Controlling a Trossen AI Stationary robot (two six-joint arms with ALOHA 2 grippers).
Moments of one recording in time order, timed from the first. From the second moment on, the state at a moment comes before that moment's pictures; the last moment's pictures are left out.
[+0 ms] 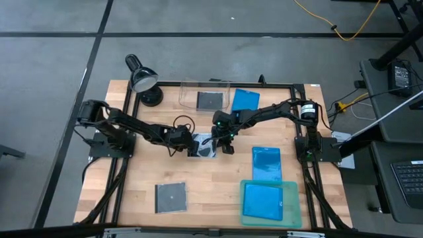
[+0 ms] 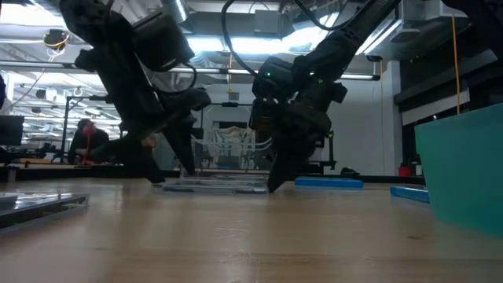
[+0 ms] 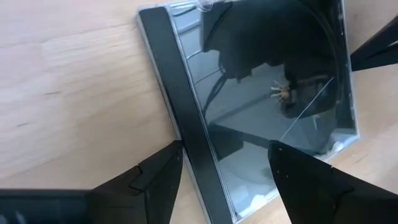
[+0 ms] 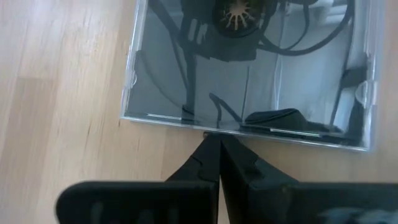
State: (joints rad) left arm -0.05 1.60 0.66 -0.06 -0.13 -1.35; right arm -0.17 2.04 1.19 -0.31 -0.39 -0.16
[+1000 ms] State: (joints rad) left arm -0.06 1.47 0.65 -0.04 -0.30 -1.33; right arm -0.17 2.04 1.19 -0.29 -0.40 -0.19
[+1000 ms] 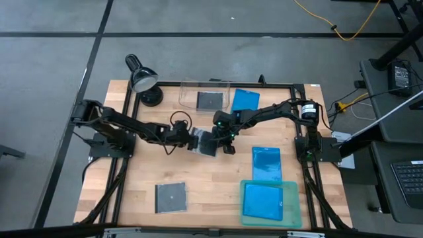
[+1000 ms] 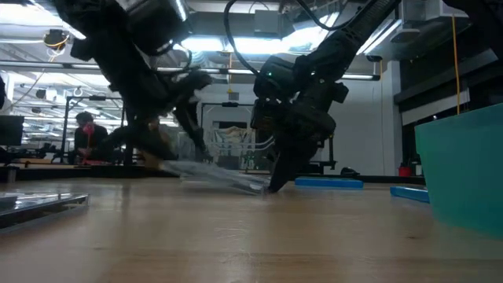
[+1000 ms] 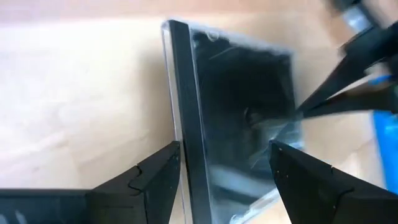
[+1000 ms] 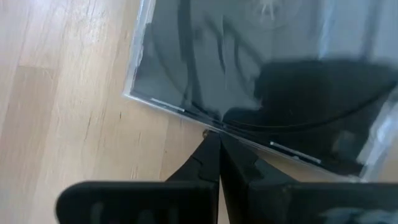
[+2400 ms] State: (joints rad) left arm -0.03 1.50 0.71 0.22 -0.18 -1.23; right arm -0.17 2.04 1.19 -0.25 -0.39 -0.19
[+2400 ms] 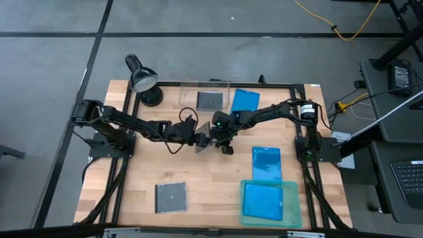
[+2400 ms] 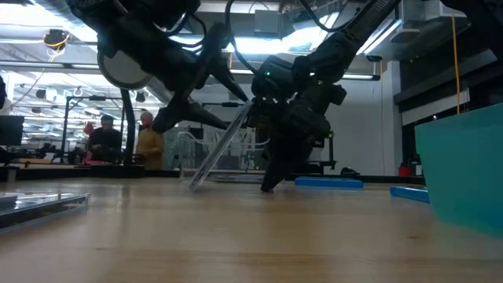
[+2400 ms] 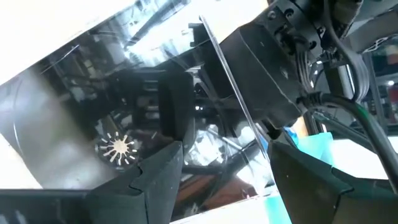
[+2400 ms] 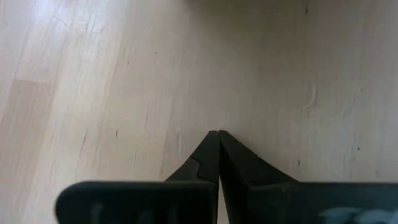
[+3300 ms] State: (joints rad) left arm -0.02 1.60 0.71 0.48 -0.20 -1.22; right arm -0.17 2.04 1.18 -0.25 -0.41 -0.20
